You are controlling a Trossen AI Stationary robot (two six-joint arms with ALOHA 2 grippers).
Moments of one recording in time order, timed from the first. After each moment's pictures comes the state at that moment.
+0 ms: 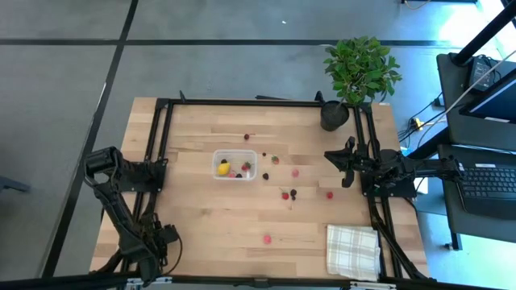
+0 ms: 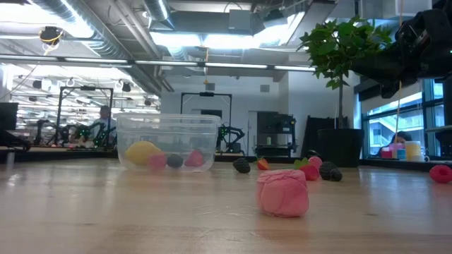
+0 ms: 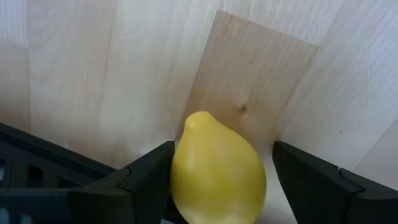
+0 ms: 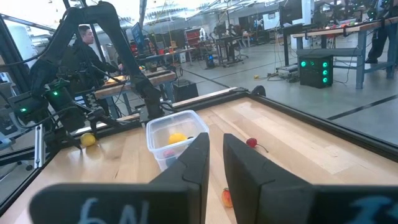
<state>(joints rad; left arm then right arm) -1.20 1.74 0.97 -0.90 0.01 -1.57 0.07 0.01 0.01 0.07 0.32 0.20</state>
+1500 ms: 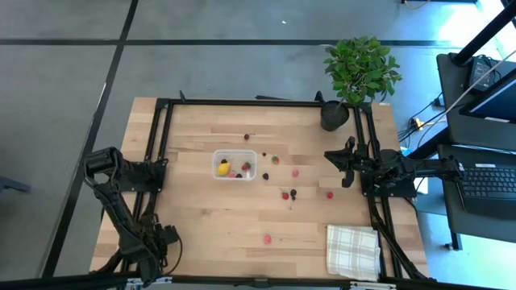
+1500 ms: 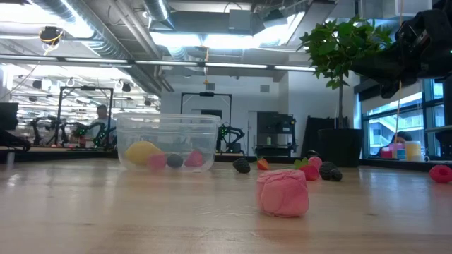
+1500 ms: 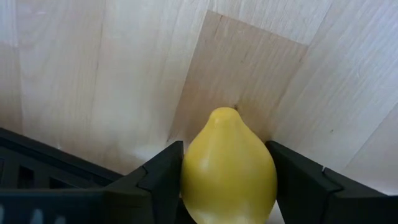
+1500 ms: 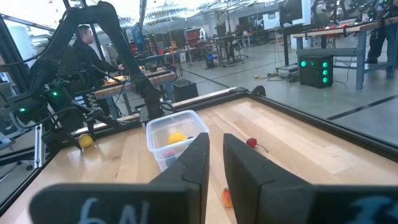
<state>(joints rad) -1.20 1.74 0.96 -0.90 0.01 -1.57 0.07 0.01 0.01 0.07 0.32 0.20</state>
